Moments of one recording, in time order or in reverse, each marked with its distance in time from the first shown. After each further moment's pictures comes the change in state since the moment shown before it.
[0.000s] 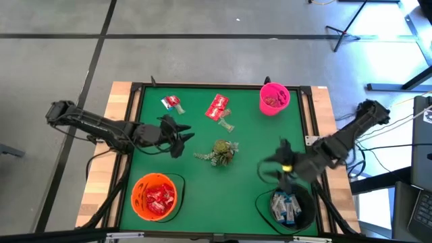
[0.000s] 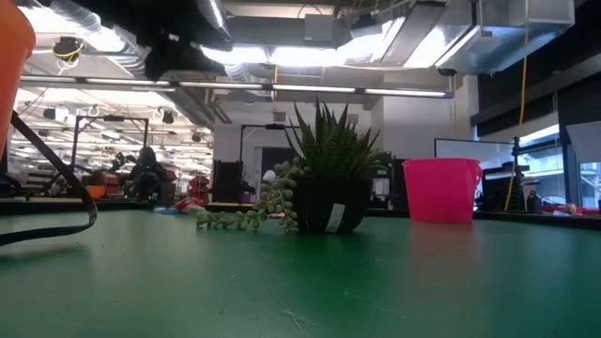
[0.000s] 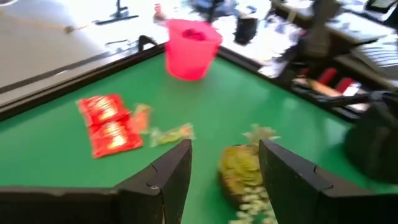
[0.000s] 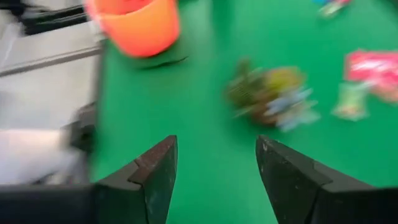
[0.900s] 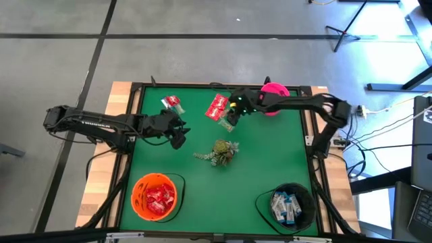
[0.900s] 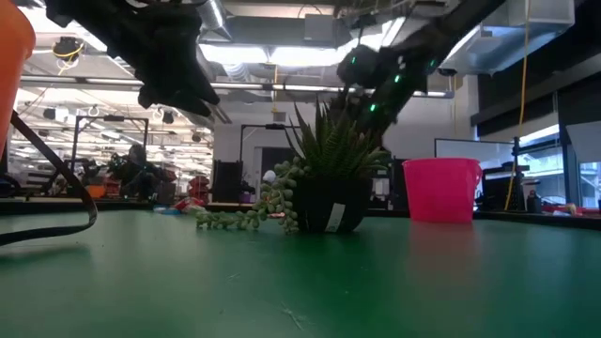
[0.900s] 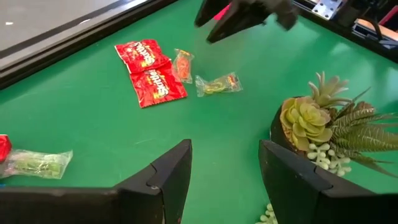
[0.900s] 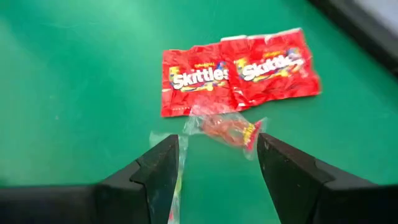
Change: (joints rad) left arm 0.208 0.000 0.000 -0.235 0.202 0.008; right arm -1.031 0.603 -0.004 0.509 -0.483 -0.484
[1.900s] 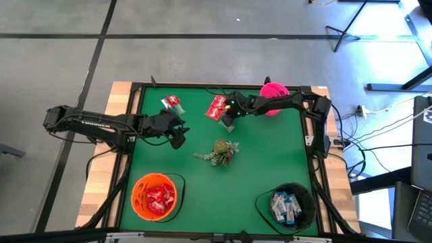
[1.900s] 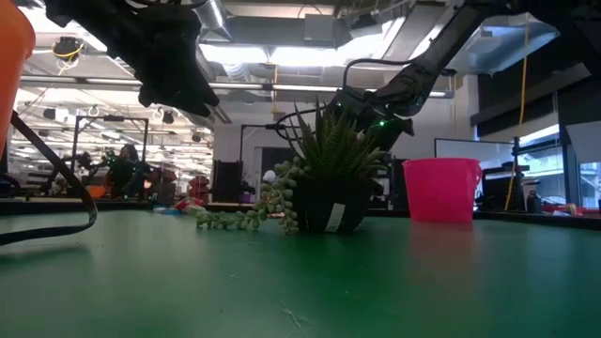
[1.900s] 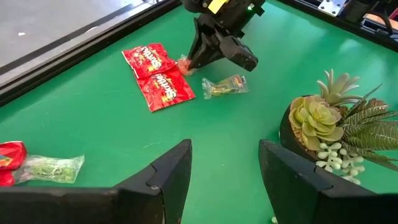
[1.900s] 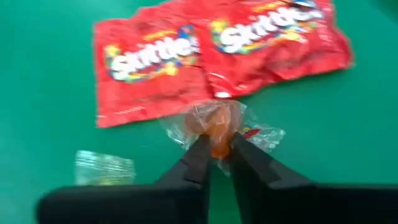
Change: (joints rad) left arm 0.001 0.000 0.000 -0.006 -0.025 0.038; right arm -0.029 0.227 0.001 0.162 0.022 0.051
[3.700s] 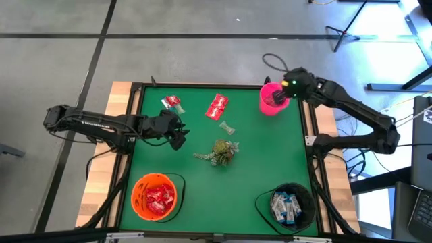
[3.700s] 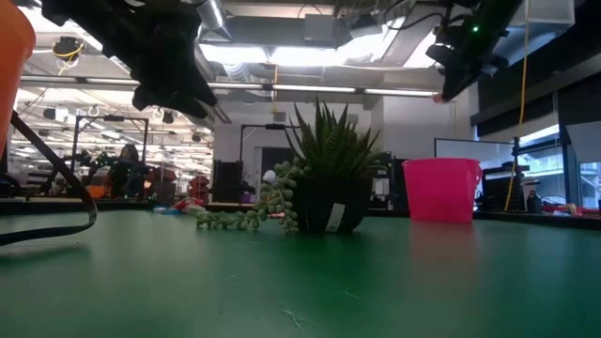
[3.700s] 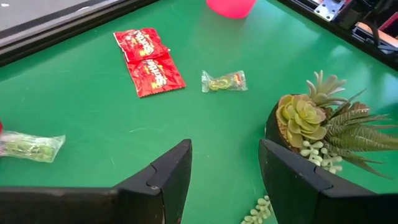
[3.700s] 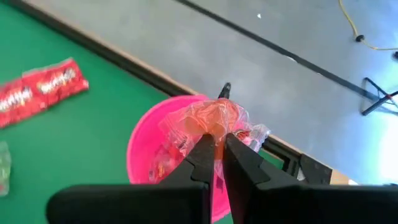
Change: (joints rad) left arm -0.025 0.000 0.000 -0.016 0.015 -0.124; right arm -0.173 -0.902 -0.003 -0.813 0.417 0.002
